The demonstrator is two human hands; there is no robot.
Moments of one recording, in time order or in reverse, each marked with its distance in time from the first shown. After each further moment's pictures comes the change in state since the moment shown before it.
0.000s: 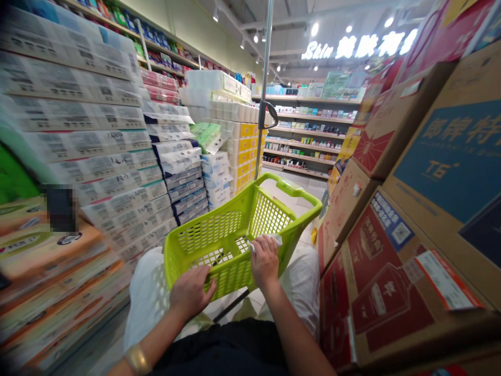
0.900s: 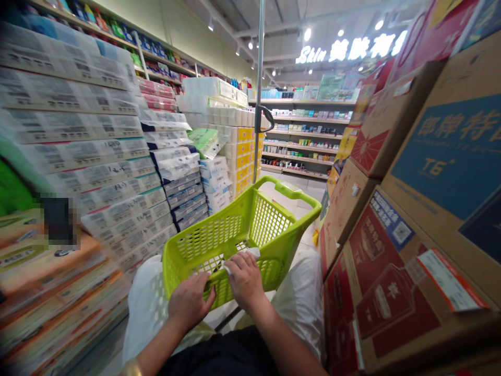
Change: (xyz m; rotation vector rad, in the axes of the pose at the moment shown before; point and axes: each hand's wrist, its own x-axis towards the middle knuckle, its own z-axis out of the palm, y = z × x) left_hand 0.000 -0.002 -0.002 0.029 0.001 0.011; right_hand -0.017 -0.039 0.014 0.109 -0.166 -0.201
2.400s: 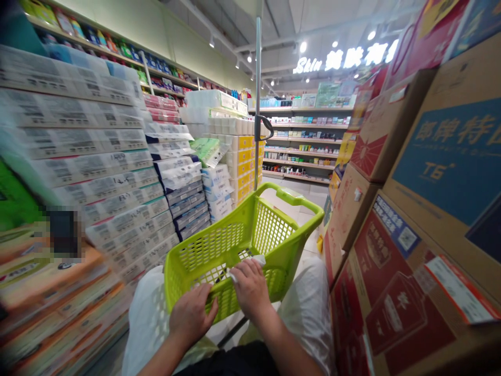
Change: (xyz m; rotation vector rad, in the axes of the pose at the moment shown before) left_hand -0.003 -0.003 0.004 -0.022 0.032 0.000; right_hand 0.003 0.004 -0.003 -0.006 0.035 0.014
